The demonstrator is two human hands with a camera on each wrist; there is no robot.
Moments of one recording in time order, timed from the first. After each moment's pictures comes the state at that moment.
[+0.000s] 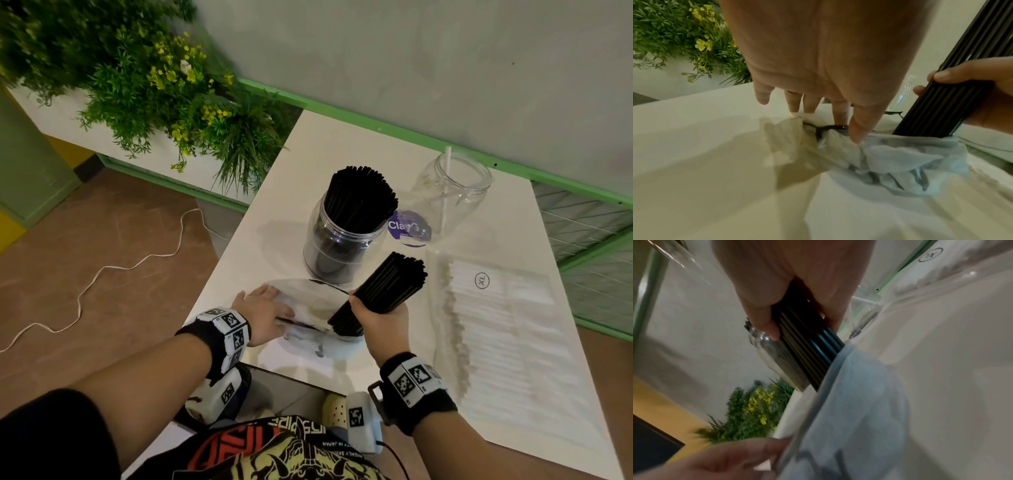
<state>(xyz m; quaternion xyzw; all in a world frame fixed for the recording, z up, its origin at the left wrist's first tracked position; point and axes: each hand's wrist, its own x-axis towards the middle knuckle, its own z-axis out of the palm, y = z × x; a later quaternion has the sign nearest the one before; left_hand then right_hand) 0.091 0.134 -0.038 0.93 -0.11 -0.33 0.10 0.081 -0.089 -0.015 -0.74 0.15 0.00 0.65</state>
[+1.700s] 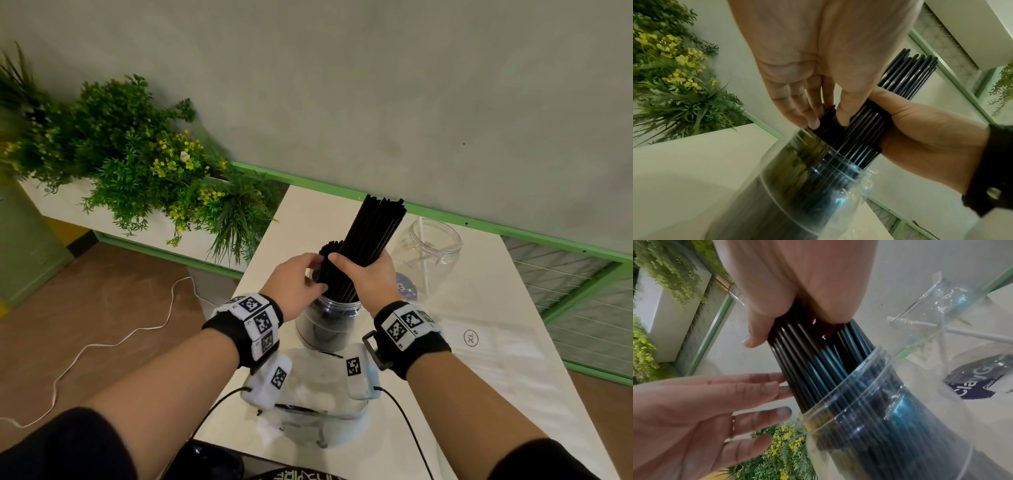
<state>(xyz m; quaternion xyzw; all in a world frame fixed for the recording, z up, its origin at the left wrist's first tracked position) 0.188 0.098 0.082 0.90 -0.07 -0.02 0.43 0.208 -0.059 0.091 -0.77 0.02 -0.08 0.64</state>
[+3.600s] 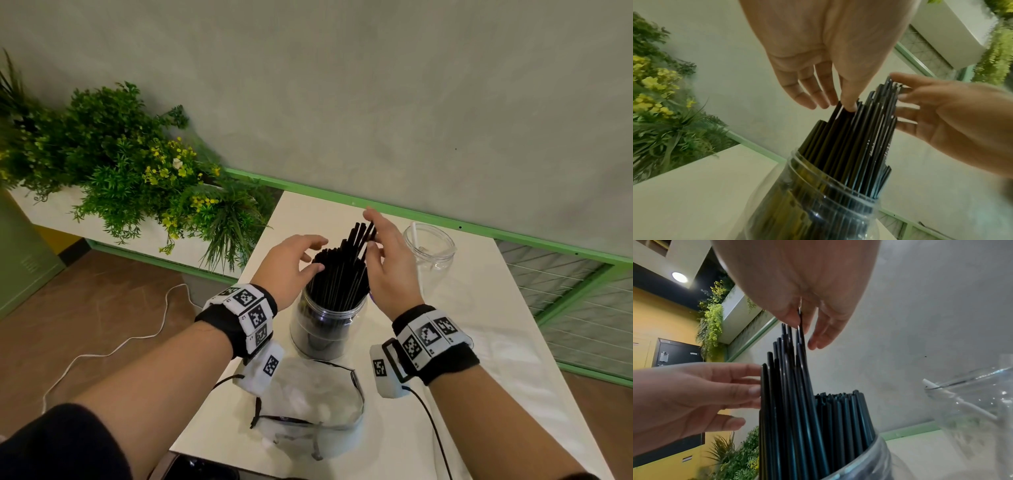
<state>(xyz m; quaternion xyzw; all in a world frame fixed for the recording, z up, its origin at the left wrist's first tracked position) 0.210 0.101 0.101 0.88 -0.14 0.10 0.44 0.206 -0.089 0.123 -0.84 -0.17 -0.23 0.46</state>
